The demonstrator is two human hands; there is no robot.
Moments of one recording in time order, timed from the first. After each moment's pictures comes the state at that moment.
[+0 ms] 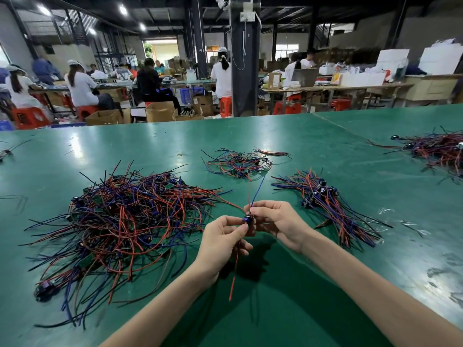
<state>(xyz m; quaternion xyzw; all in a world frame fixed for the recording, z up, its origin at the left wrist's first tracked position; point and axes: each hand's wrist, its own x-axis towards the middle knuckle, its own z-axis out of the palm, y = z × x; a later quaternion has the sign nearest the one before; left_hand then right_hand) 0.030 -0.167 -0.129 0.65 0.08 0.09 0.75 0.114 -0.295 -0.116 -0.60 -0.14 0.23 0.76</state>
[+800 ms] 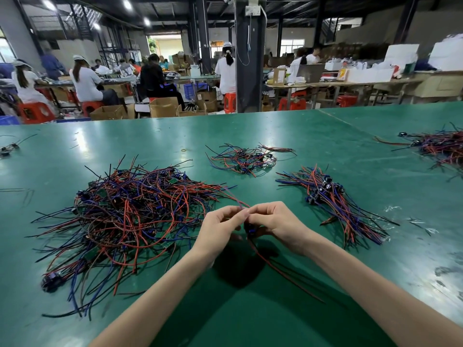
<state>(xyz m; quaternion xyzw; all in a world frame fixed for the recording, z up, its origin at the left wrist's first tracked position) 0.036 -0.153 -0.121 0.72 0.06 0.13 0.68 0.095 -0.289 -0.110 -0.68 -0.23 0.21 0.66</state>
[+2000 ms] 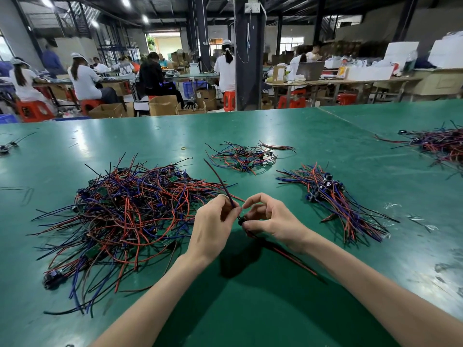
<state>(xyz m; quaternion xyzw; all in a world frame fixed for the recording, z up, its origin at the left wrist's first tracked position) 0.045 -0.136 -0.135 0.86 -0.03 0.35 0.37 0.094 -0.289 -0.117 -0.71 -0.28 0.17 0.62</state>
